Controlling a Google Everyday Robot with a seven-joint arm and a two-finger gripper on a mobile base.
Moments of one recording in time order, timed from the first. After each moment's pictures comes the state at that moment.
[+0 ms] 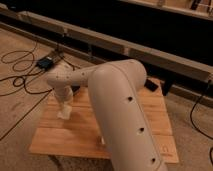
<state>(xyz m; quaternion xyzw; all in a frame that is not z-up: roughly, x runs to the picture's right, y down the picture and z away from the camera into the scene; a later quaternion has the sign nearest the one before) -0.228 0.091 0.858 -0.30 0.11 0.51 0.80</state>
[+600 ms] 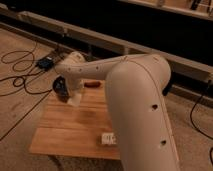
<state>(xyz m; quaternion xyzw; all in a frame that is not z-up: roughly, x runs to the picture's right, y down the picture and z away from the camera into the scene) -0.161 0.021 0.846 -0.22 0.09 0.55 0.80</state>
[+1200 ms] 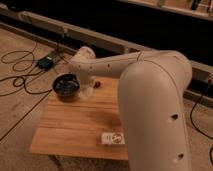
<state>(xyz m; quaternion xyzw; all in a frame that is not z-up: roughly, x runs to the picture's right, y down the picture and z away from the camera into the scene) -0.087 -0.019 0.834 -0.15 0.10 0.59 0.78</state>
